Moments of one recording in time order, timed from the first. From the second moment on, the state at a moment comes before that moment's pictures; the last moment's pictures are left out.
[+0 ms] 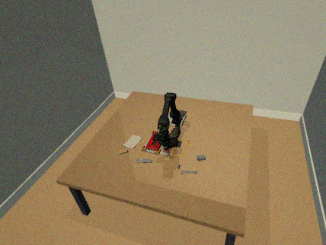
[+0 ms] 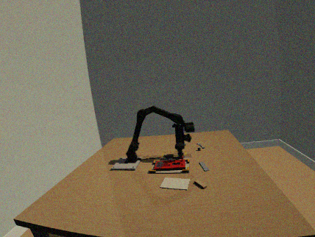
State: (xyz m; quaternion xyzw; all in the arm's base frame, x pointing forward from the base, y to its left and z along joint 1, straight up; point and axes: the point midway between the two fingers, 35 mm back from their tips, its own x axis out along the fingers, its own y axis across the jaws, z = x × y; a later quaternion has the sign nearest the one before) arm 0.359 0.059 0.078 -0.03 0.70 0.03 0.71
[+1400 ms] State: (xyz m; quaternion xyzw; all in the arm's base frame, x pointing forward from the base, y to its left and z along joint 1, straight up) arm 0.358 0.059 0.102 -0.03 0.70 0.03 0.72
